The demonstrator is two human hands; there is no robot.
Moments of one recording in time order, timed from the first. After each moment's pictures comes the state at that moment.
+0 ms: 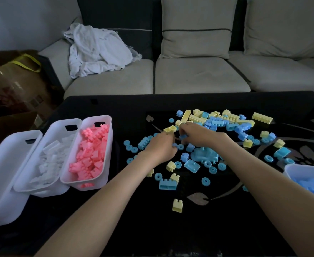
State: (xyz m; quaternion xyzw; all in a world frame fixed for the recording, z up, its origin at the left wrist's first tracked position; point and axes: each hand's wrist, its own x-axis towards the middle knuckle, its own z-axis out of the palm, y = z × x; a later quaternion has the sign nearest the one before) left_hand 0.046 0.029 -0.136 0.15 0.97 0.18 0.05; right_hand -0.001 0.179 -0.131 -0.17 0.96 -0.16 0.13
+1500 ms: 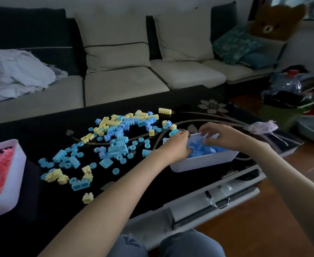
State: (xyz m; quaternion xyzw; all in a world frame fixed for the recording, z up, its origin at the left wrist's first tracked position) left_hand 0.150 0.288 -0.095 0.38 0.89 0.20 0.14; right_hand 0.208 0.469 -0.087 0.01 0.95 -0.30 0.01
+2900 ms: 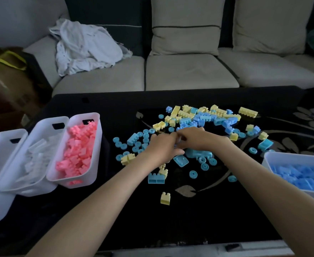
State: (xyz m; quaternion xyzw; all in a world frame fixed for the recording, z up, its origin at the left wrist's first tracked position) left_hand 0.060 0.059 -0.140 0.20 0.97 0.13 0.04; right_hand 0.038 0.199 -0.123 -0.18 0.96 -0.13 0.16
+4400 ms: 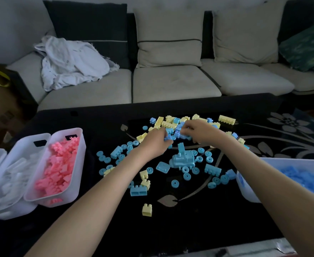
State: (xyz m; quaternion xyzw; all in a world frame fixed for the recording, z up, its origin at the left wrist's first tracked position) left_hand 0.034 0.090 -0.117 0.15 0.95 0.26 0.04; right_hand 0.035 0.265 -0.093 -0.08 0.95 -0.28 0.05
